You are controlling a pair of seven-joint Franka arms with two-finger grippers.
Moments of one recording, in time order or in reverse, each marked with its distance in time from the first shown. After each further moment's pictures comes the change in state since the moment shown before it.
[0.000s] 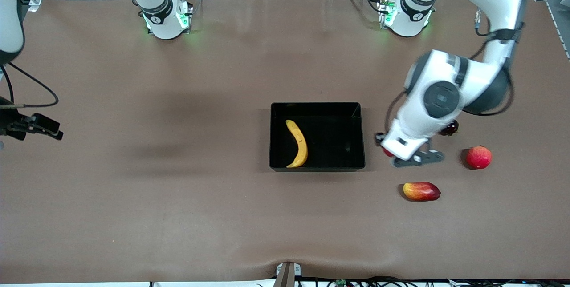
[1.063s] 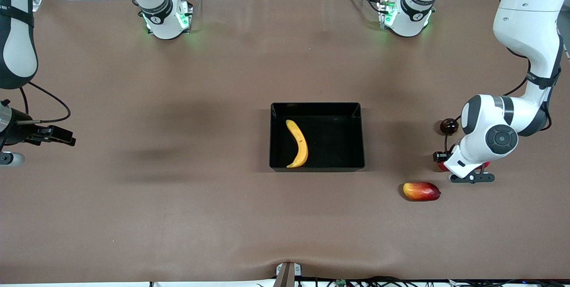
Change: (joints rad) left arm 0.312 0.185 0.000 -0.184 0.196 0.377 0.235; right arm -0.012 0.060 0.011 -0.002 0.024 -0.034 0.055
